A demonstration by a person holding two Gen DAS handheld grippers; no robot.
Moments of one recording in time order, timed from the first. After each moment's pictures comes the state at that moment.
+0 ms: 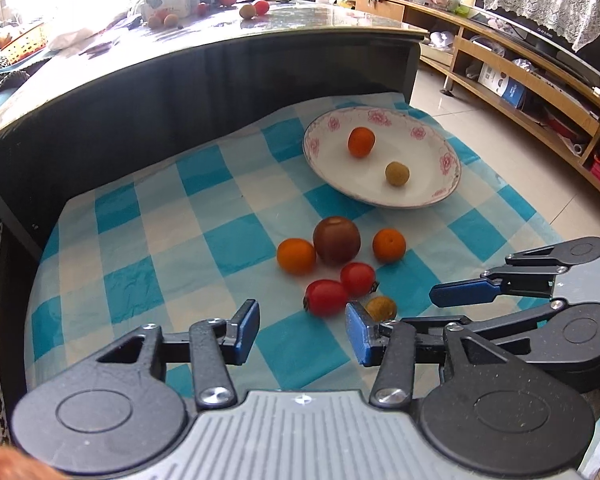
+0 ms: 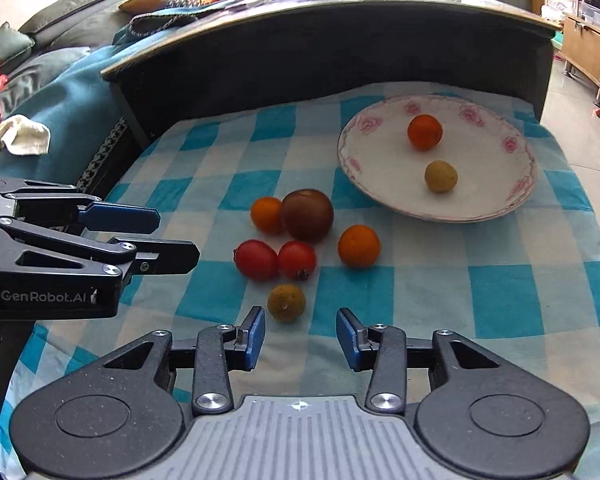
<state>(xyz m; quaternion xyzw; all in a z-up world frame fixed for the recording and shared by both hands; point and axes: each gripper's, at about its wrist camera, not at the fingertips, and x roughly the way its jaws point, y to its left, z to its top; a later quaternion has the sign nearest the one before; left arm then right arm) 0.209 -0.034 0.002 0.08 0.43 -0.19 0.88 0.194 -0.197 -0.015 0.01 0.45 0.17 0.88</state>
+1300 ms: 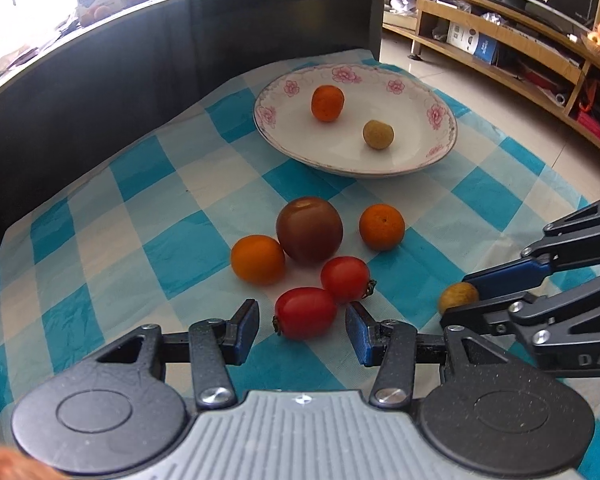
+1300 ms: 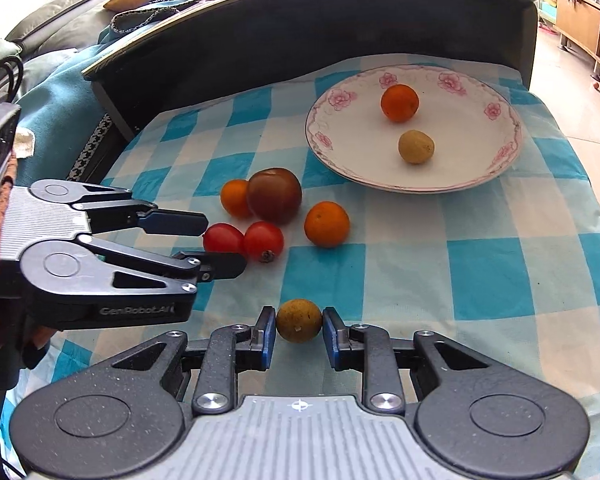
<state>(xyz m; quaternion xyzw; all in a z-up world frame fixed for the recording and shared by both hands) 0.240 -0.071 -0.051 0.14 0.44 -0.24 0.86 0.197 -0.223 -0.022 0.04 0.48 0.17 0.86</state>
